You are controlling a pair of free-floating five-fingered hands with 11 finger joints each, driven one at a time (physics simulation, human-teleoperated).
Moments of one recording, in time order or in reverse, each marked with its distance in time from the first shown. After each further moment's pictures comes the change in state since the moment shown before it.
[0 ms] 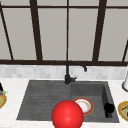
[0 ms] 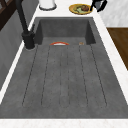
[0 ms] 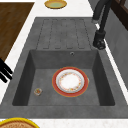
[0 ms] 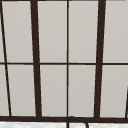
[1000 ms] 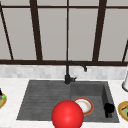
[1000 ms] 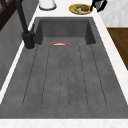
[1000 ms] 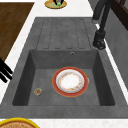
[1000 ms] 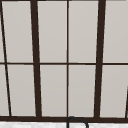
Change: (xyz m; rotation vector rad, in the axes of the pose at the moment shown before) left hand -0.053 -0.069 0.070 -0.014 -0.006 -0.003; right hand 0.000 0.000 0.000 0.000 0.000 0.000
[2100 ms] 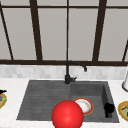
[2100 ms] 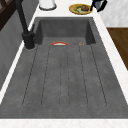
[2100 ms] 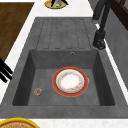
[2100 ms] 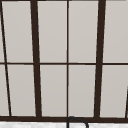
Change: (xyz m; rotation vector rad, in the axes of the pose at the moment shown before) left hand -0.008 -0.021 -0.031 -0.072 0.101 0.175; right hand 0.000 0.000 0.000 0.000 0.000 0.000
